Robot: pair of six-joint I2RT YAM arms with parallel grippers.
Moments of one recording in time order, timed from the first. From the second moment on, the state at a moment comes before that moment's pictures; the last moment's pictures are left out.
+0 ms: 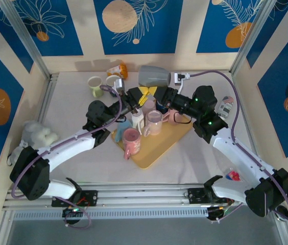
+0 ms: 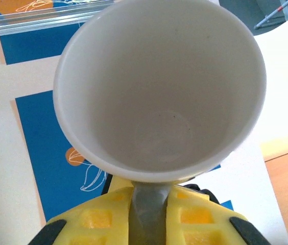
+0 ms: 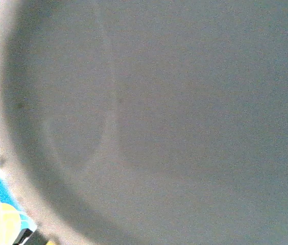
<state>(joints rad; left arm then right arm) -0.70 1.38 0.89 0.85 0.36 -1.55 0.52 1.14 1.01 0.20 -0.53 1.03</state>
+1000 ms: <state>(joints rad) -0.69 1.18 0.95 0.39 0.42 -0.97 0.46 0.86 0.98 -0.26 -0.42 0.74</state>
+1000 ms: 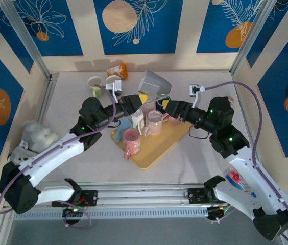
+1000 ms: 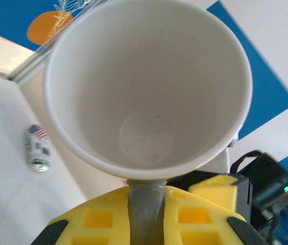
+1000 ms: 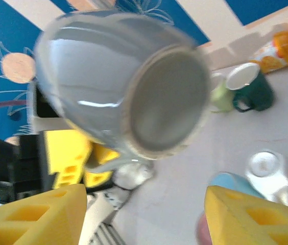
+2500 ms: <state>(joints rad) -0.14 1.38 1.08 -0.51 -0.03 -0.13 0.56 1.16 1.14 -0.66 -0.31 0.42</state>
